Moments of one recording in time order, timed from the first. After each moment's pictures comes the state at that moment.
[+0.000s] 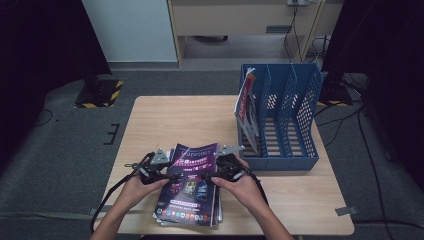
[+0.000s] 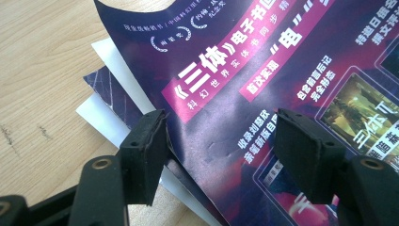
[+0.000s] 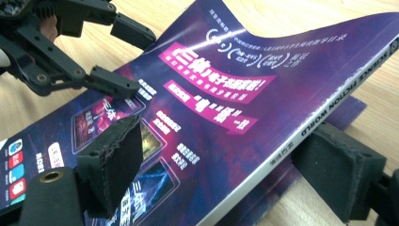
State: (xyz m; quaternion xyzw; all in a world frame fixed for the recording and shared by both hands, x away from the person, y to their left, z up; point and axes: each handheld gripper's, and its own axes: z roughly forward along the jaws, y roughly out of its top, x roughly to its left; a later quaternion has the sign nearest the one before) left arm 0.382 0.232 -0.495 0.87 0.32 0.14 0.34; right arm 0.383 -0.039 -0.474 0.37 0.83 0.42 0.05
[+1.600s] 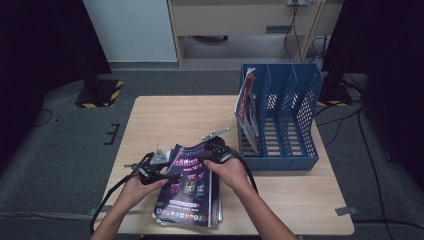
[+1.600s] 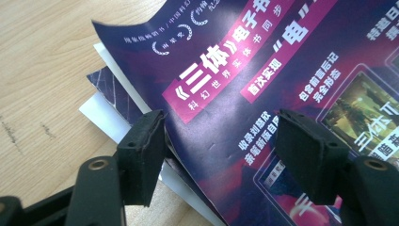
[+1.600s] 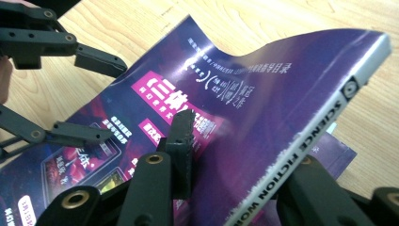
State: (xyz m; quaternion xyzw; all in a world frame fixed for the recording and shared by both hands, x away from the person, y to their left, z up) left arm 0.382 0.234 -0.495 0.87 0.32 0.14 0.34; right arm 0.425 -0.007 -0.457 0.41 0.84 0.36 0.05
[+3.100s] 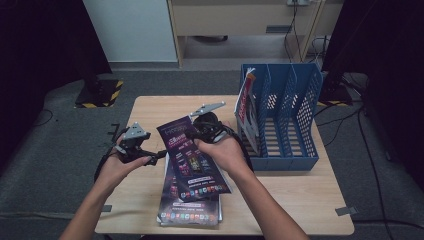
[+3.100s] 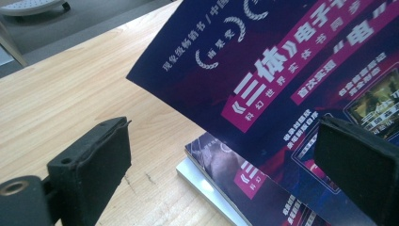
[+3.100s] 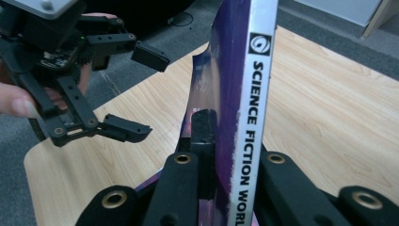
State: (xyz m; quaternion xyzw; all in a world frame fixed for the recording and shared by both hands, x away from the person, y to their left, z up) left arm 0.406 0.273 -0.409 0.82 0.35 0.18 0.41; right arm 0.420 0.010 -0.343 0.32 0.83 0.44 0.09
